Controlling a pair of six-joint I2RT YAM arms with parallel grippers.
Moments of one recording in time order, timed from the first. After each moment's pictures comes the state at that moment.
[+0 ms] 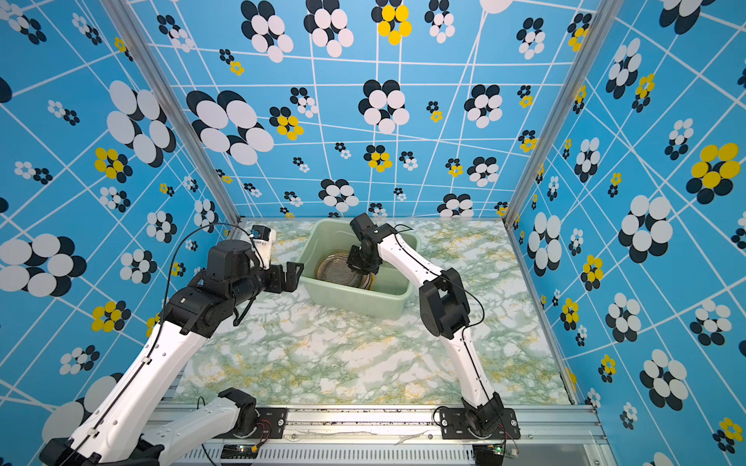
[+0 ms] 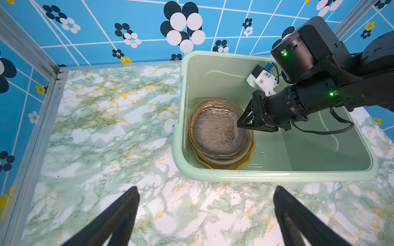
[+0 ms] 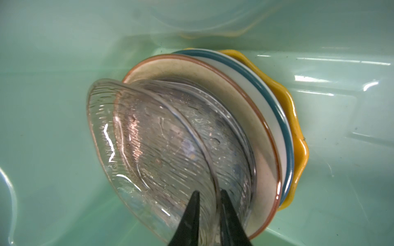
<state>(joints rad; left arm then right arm) -0.37 1.03 1.20 -0.74 -0.02 -0.19 0.61 2.31 2.14 -0.97 -0.22 0.81</state>
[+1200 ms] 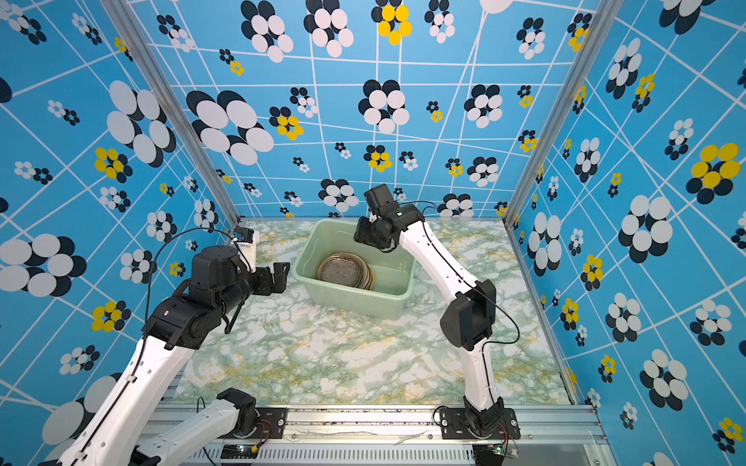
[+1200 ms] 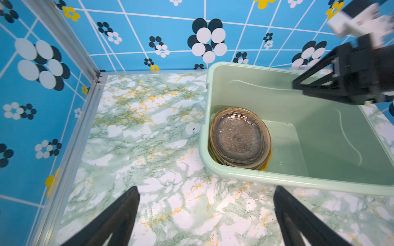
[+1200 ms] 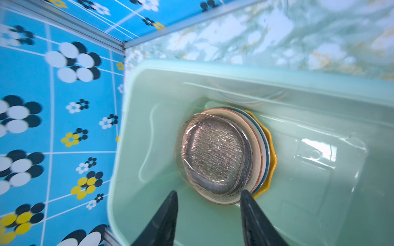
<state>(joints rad) -0.33 0.94 1.20 -0.77 -0.14 -0.19 0.56 2.04 2.21 -0.98 -0.13 0.63</state>
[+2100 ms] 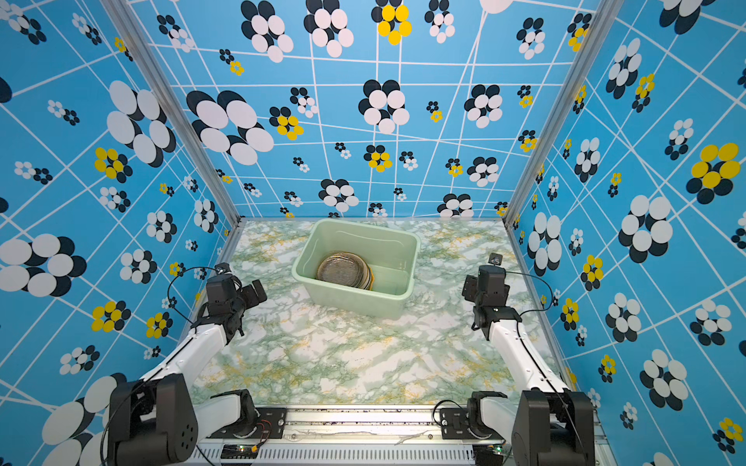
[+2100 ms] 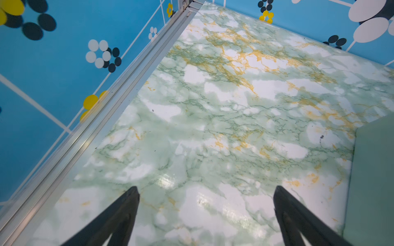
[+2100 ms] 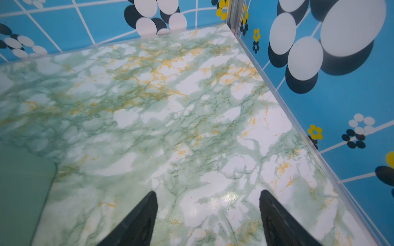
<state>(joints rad) 0.17 1.23 0.54 0.08 -0.08 -0.21 -0.02 1.15 0.59 -0.07 0.30 0.14</state>
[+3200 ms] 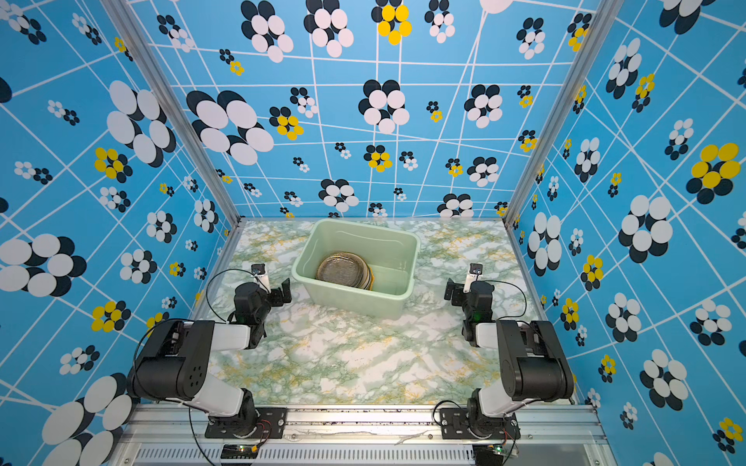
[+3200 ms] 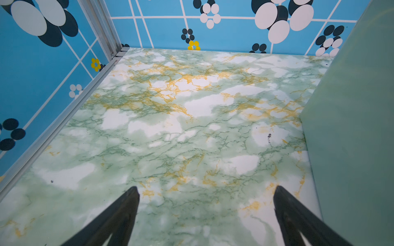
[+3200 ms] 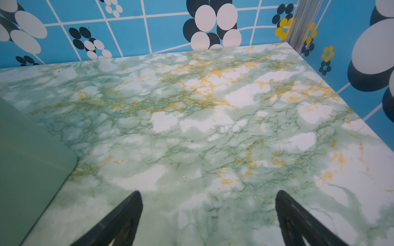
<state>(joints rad) -0.01 1.55 0.38 0.81 -0.02 -0.04 -0.02 1.54 0.40 0.74 0.06 0.05</state>
